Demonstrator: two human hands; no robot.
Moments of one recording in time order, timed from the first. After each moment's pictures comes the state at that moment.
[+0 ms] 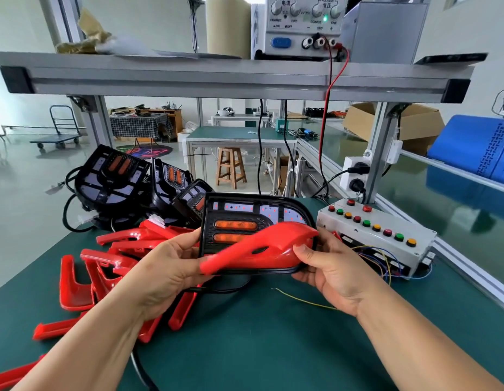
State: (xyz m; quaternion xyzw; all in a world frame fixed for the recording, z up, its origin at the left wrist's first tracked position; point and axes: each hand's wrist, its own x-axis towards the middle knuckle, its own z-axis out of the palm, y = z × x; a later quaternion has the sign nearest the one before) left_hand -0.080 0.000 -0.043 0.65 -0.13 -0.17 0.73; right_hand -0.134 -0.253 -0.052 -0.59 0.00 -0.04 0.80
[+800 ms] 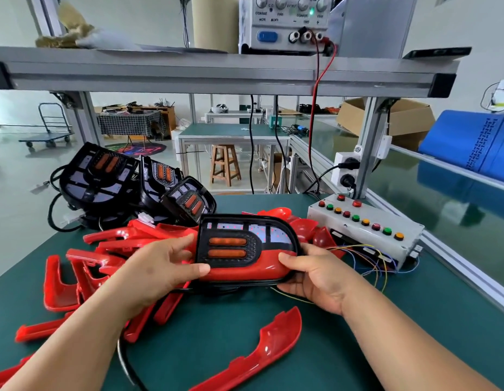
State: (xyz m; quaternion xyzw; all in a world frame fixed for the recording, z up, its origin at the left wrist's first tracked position) left_hand -0.086 0.002 -0.036 0.87 -0.14 -0.09 0.47; right_hand -0.126 -0.257 -0.069 -0.59 0.08 0.05 0.80
